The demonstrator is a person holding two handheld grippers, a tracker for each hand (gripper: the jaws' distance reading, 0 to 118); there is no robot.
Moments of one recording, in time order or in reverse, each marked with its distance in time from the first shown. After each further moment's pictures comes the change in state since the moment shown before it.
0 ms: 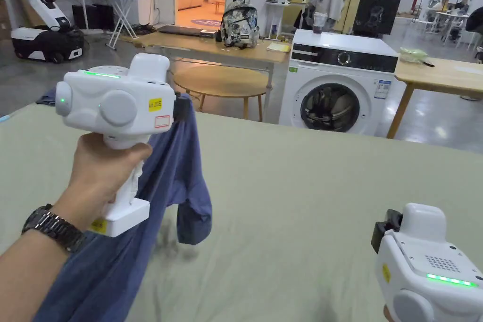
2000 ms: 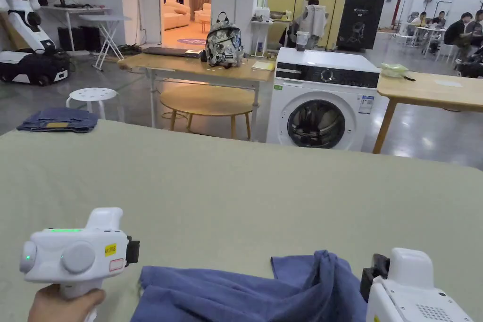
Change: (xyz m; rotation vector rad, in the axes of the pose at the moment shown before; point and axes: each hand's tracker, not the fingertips) left arm -0.077 -0.175 -0.042 -0.377 0.114 0.201; right arm 0.004 -0.019 0.004 -0.086 0.022 -0.007
